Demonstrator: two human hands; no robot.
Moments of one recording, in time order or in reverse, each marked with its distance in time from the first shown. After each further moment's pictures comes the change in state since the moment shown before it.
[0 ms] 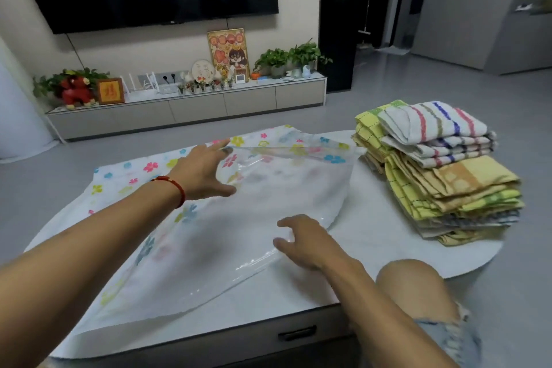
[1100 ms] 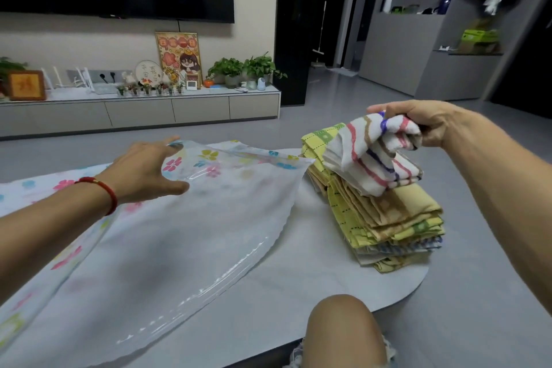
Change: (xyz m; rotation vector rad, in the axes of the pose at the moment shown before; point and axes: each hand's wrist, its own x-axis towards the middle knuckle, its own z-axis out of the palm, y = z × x) left_hand 0.044 0.023 -0.018 -0.087 0.044 -0.069; right_hand 0.011 0.124 -0.354 0.904 0.149 0.255
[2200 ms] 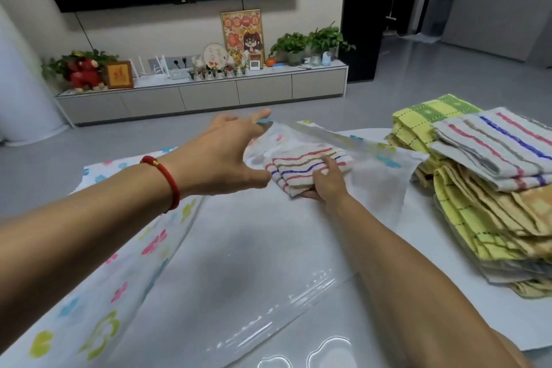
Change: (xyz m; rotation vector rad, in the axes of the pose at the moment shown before) left_hand -0.023 0.010 -0.023 -0.035 -0.001 0.129; right_hand 0.174 0.187 0.323 0.247 0.177 -0.046
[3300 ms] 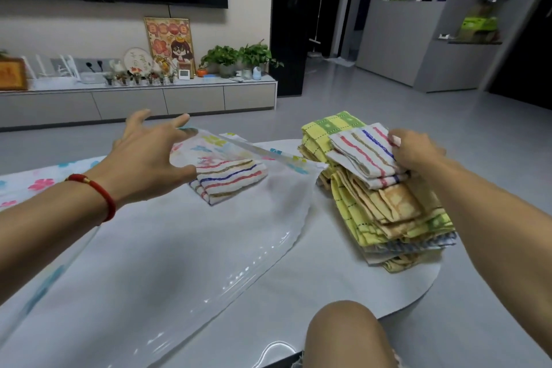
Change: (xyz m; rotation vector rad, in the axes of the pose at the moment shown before) left_hand 0.035 0.019 0.028 0.008 0.139 -0.080; right_hand -0.017 -0.170 -0.326 -1.411 0.454 -0.134
